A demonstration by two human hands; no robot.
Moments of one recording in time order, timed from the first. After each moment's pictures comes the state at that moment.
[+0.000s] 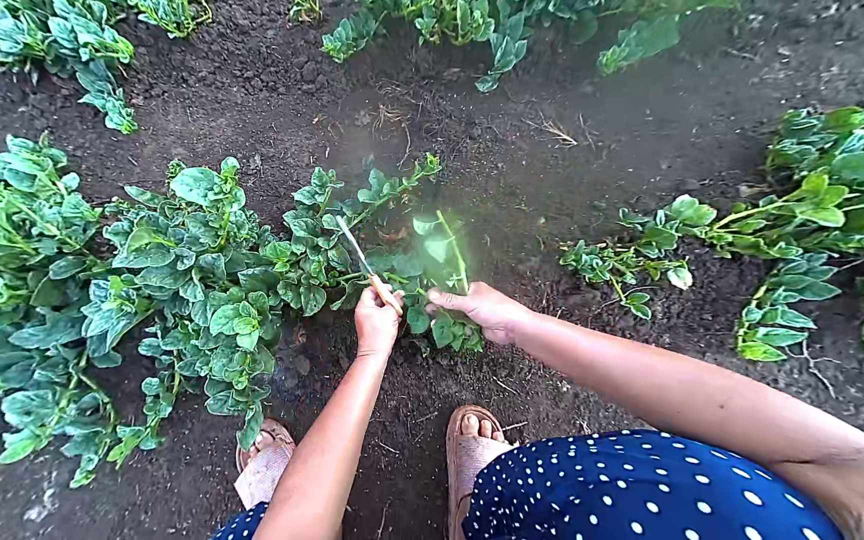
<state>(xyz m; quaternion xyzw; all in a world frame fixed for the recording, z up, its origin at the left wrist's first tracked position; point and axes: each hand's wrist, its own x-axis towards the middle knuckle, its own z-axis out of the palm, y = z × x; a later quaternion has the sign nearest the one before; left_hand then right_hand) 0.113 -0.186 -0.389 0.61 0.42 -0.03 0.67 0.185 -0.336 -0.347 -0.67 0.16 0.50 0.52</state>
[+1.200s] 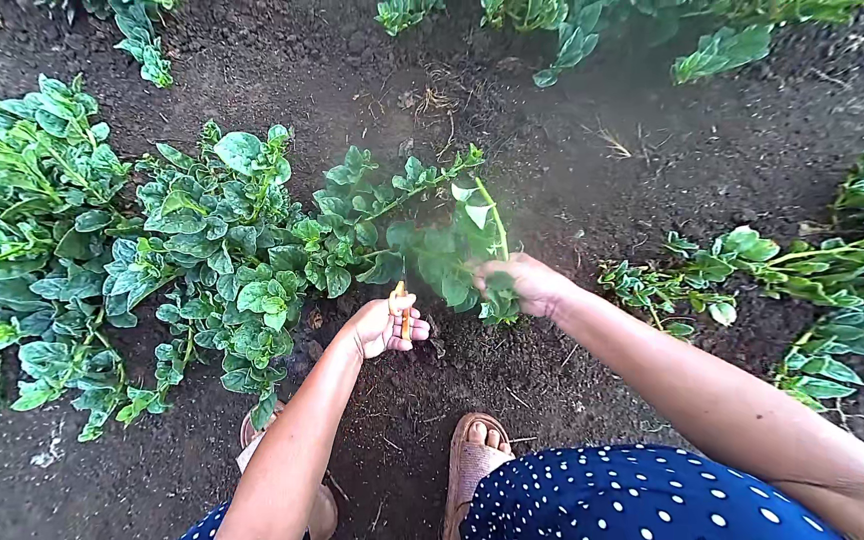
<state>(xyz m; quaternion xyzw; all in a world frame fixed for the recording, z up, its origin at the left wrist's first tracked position) 0.105 -0.115 -0.376 0.38 0.40 -0.37 0.75 0.234 -0.330 -0.360 -0.65 0.15 0.49 0.56</state>
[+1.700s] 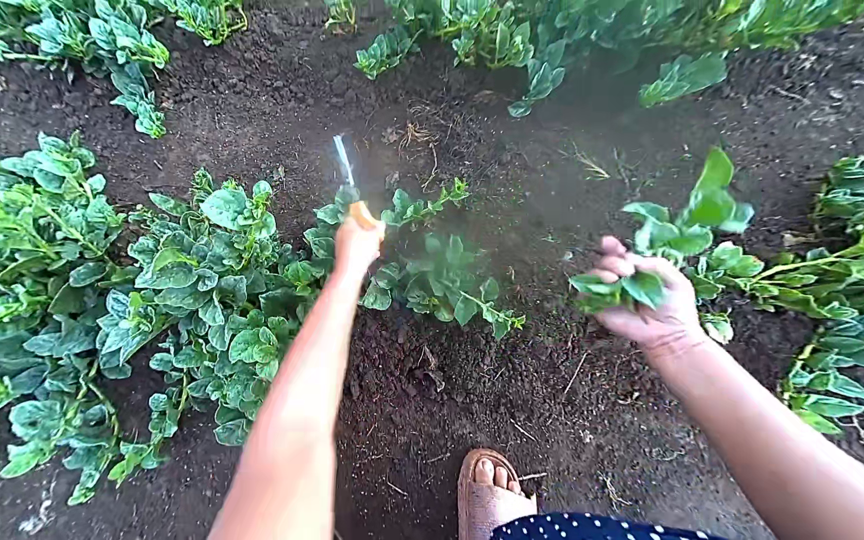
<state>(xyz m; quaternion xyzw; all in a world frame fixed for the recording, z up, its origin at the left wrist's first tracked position) 0.258 -0.076 -0.400 0.76 0.38 -0.12 0.51 0.271 -0.452 -0.354 -0.43 0.15 0.24 0.85</state>
